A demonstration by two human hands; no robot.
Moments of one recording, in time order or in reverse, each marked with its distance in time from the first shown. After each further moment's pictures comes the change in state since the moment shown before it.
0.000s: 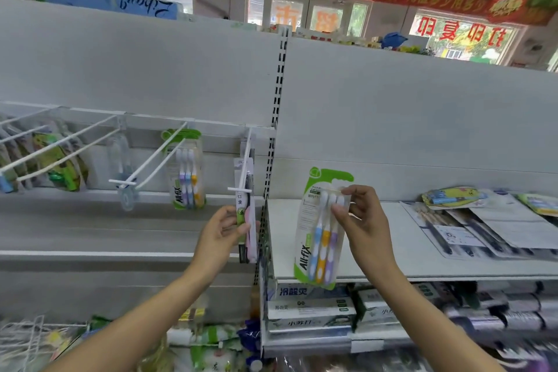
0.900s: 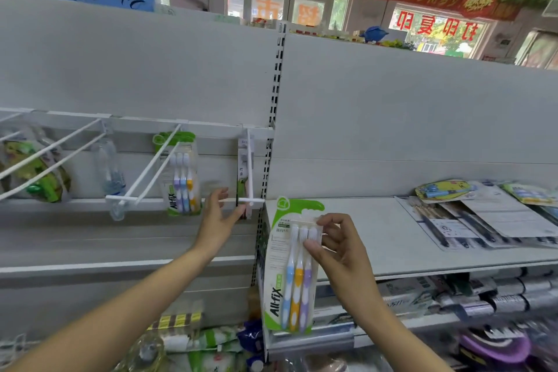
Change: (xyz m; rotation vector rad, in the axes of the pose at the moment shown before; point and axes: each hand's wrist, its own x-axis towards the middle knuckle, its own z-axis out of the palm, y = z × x) left_hand 0.086 -0.041 -0.018 0.207 0.007 0.066; right_hand -0.043 -0.009 0.048 0.096 -0.109 0.148
